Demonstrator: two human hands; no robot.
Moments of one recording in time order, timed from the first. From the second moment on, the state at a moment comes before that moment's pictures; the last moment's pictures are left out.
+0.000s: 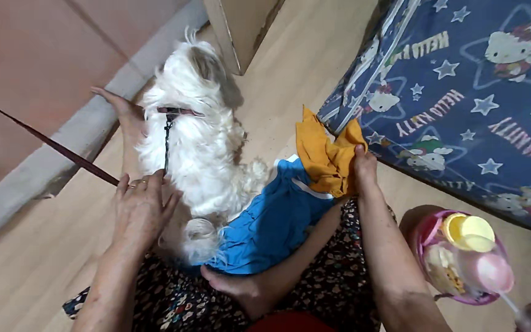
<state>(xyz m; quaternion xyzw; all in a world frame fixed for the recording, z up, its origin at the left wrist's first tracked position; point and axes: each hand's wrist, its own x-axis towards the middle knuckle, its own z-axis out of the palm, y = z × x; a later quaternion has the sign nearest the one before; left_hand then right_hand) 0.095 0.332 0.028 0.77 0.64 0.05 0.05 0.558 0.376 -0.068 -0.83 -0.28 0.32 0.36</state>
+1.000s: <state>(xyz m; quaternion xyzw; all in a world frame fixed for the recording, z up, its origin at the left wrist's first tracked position) 0.103 0.334 0.026 0.75 0.66 0.02 0.04 0.564 0.379 -0.075 -0.66 -0.02 0.43 0.62</state>
